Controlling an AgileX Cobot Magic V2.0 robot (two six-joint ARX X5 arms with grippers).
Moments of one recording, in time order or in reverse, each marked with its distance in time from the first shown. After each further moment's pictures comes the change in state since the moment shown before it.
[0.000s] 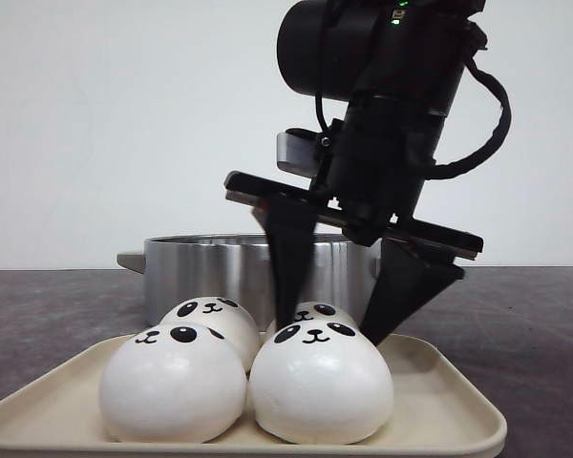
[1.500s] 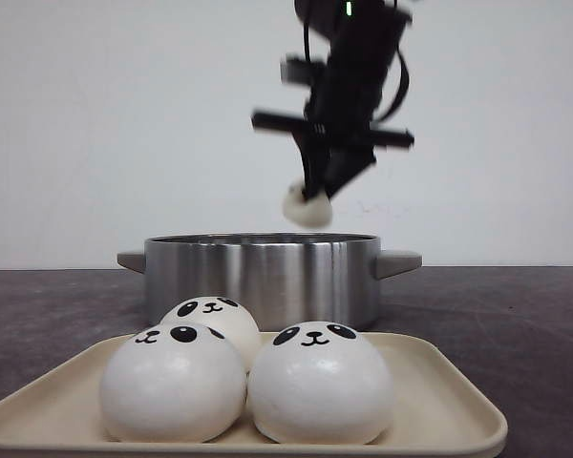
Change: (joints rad) left arm -0.012 0.005 0.000 0.043 -0.028 0.015; right arm -0.229 0.248 0.558 0.014 0.175 -0.327
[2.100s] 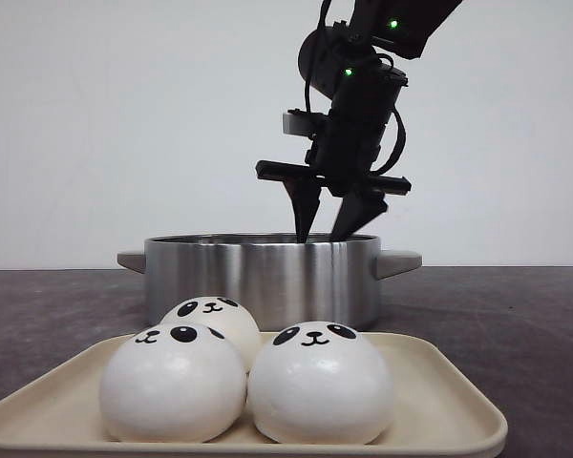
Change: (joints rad) left arm 0.000 0.006 0.000 -0.075 -0.069 0.000; right arm -0.027 0.084 0.000 0.014 -0.058 -0.022
